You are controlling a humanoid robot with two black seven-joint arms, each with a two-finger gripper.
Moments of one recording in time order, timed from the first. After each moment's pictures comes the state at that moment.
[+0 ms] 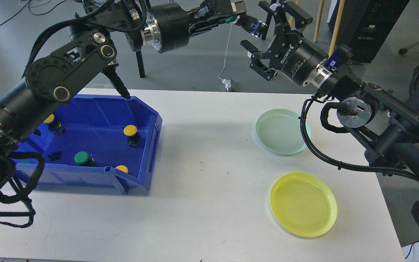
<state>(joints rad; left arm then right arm) -1.16 0.24 -0.71 -0.96 1.24 -0.49 -0.20 0.88 -0.35 0.69 1.09 -0.23 0.34 0.19</state>
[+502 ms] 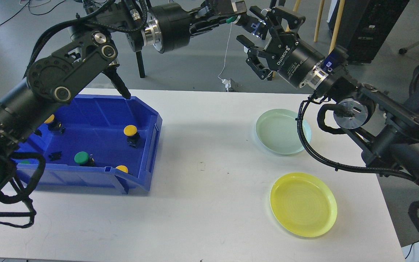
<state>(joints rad) -1.16 0.24 -0.71 -0.96 1.23 -0.48 -0.20 0.88 -0.33 0.69 1.08 -0.23 0.35 0.19</state>
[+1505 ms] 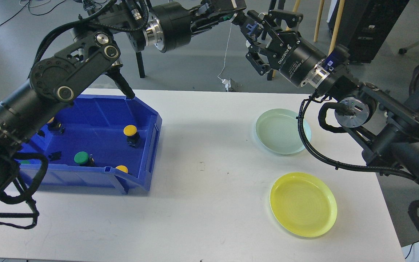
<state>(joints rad) -1.15 0.22 -0.71 -0.94 1.20 -0.44 -0.17 0.88 -0.33 0.70 1.07 -0.23 0.35 0.19</state>
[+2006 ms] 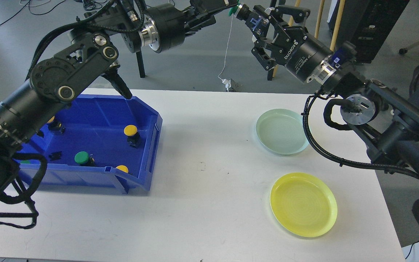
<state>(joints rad) -1.15 0.24 -0.69 -0.89 1.21 -0.43 -0.16 0.87 -0.39 0.74 1.06 -0.22 0.35 0.19</state>
